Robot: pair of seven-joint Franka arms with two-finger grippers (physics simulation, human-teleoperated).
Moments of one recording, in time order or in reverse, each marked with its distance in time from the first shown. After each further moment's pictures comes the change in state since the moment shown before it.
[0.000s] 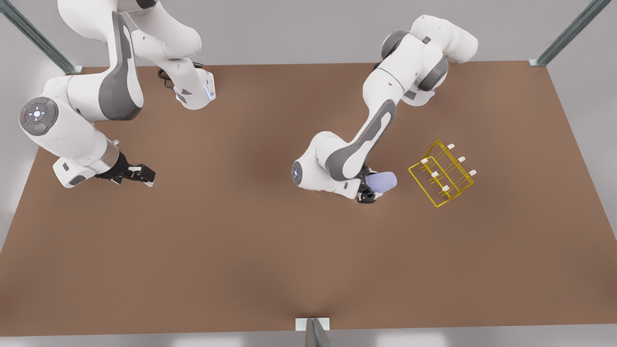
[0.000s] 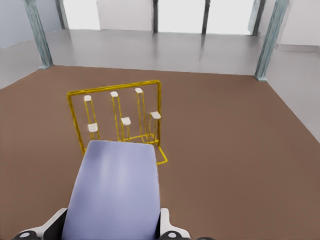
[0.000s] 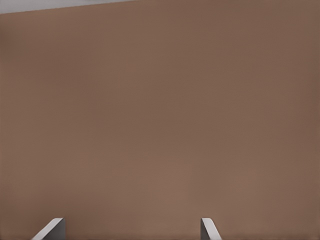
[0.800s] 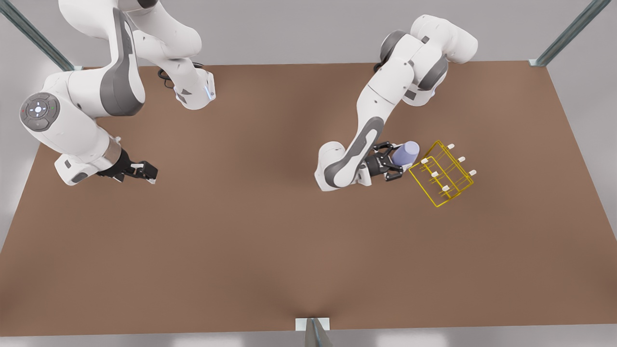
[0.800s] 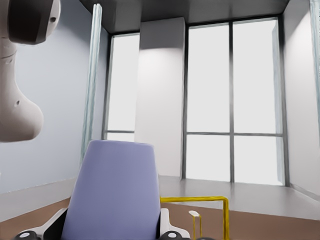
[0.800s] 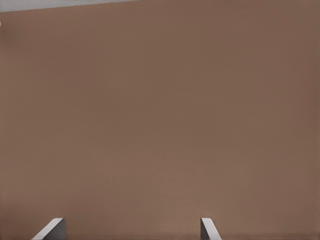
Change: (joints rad) left arm -0.007 -0.002 0.059 -0.407 0.105 -0.317 -0.196; right arm 0.000 0.000 0.016 0.025 0.002 -0.028 0.001
